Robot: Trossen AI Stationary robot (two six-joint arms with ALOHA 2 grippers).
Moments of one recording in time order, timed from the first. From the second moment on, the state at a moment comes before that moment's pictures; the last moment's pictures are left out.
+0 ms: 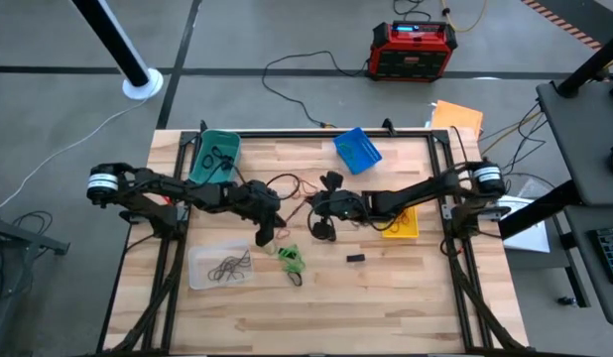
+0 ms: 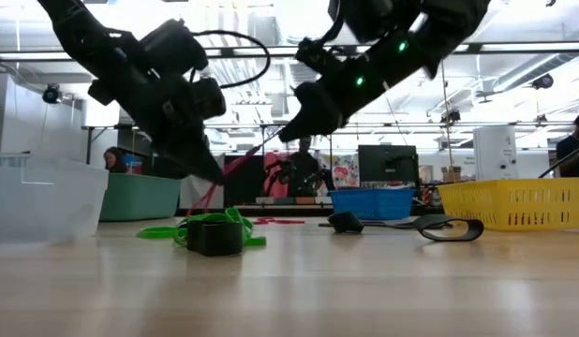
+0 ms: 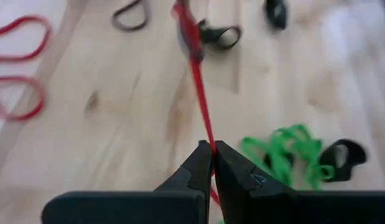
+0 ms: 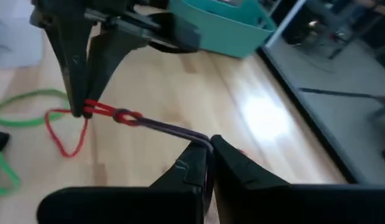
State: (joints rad) left arm 0.13 1.44 0.57 0.11 0.22 -0.20; right arm 0.02 1.77 0.97 0.31 0.42 -0.16
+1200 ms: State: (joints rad) left arm 0.13 1.44 0.63 0.24 -0.09 -0.14; right arm 0.10 1.67 0.95 0.10 0.71 -0.03
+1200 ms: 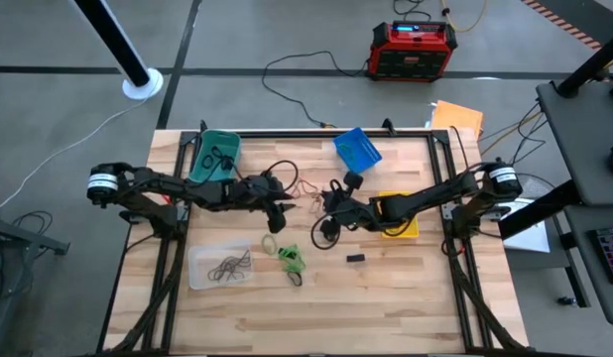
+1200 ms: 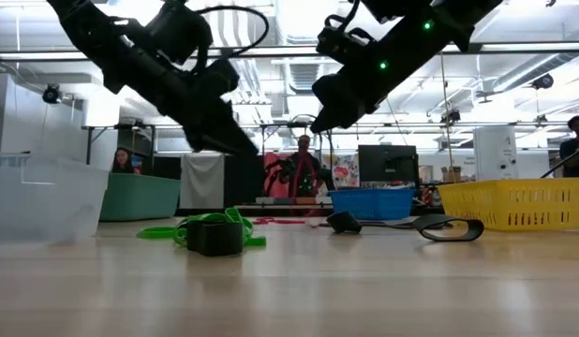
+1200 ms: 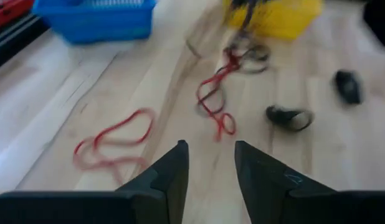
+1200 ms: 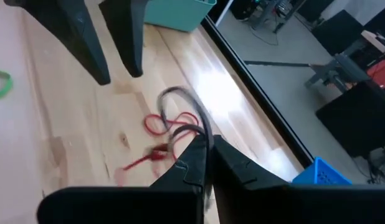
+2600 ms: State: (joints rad) left arm 0.13 1.68 0.63 0.78 0.05 -0.01; right arm 0.10 1.66 0.95 0.20 0.64 -0.07
